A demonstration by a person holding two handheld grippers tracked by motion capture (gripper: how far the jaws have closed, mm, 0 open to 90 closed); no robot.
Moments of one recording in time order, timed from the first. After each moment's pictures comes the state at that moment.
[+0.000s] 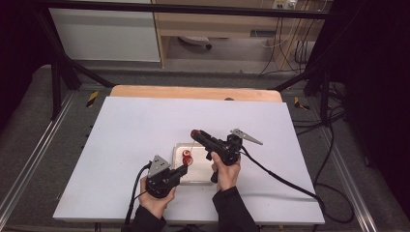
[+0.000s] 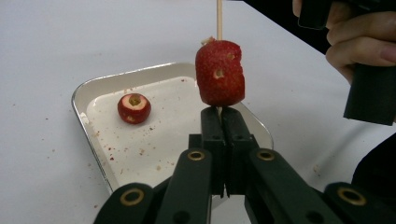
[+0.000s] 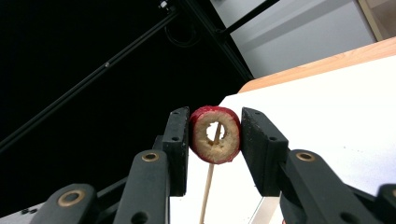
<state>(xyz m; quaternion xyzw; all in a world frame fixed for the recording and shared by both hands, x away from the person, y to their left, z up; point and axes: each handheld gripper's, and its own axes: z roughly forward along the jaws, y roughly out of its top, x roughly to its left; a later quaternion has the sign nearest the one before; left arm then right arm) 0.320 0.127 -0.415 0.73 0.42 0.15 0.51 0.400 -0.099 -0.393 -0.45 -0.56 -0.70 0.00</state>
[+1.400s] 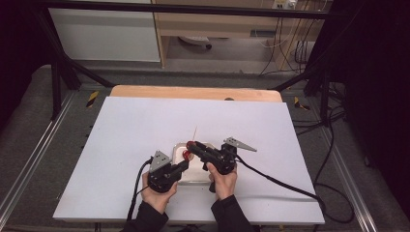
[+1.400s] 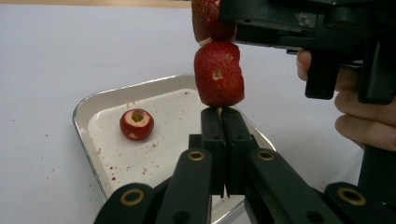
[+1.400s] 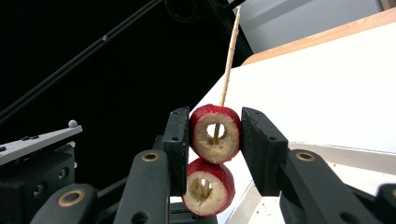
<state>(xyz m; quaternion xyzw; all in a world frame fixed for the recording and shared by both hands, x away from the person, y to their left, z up) 0.334 0.123 -0.414 0.73 0.43 0.15 0.51 0.385 -0.089 -0.413 -0.44 -0.60 -0.67 0.02</state>
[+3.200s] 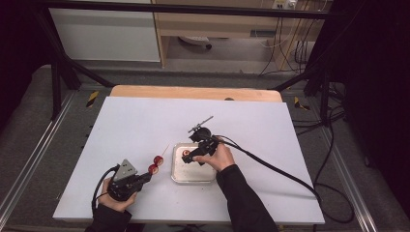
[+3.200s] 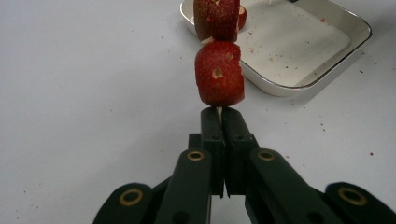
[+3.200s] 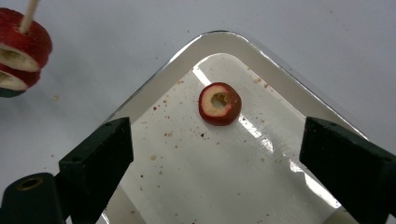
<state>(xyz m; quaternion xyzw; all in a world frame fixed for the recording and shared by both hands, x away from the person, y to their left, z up) 0.324 0.229 -0.436 0.81 0.38 0.17 0.40 0.455 -0.036 -0.400 -0.37 -0.89 -0.28 -0.02</state>
